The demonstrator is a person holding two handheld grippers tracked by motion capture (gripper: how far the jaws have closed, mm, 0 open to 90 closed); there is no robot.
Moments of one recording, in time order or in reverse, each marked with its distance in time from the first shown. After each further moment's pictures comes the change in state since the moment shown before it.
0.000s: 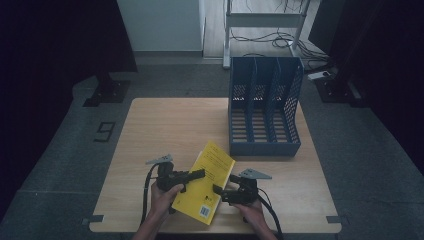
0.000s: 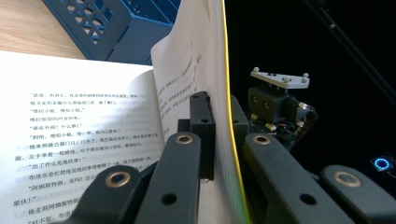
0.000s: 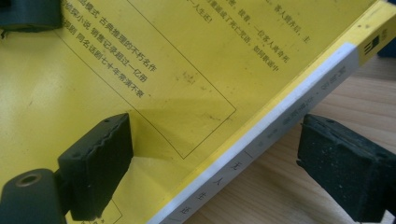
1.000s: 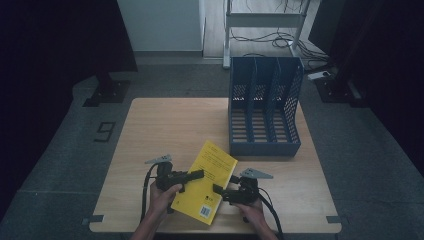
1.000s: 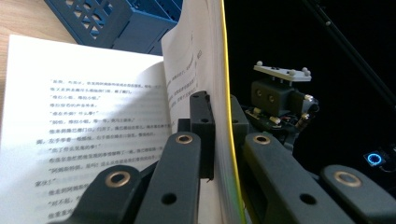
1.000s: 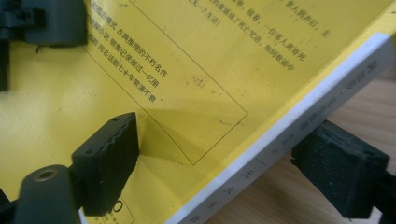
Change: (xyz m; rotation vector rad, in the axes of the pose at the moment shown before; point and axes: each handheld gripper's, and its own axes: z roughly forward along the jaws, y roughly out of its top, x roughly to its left) left arm 0.008 -0.001 -0.002 0.017 -0.021 -0.007; right arm 0.000 0.002 -0.004 -0.017 0.039 0.007
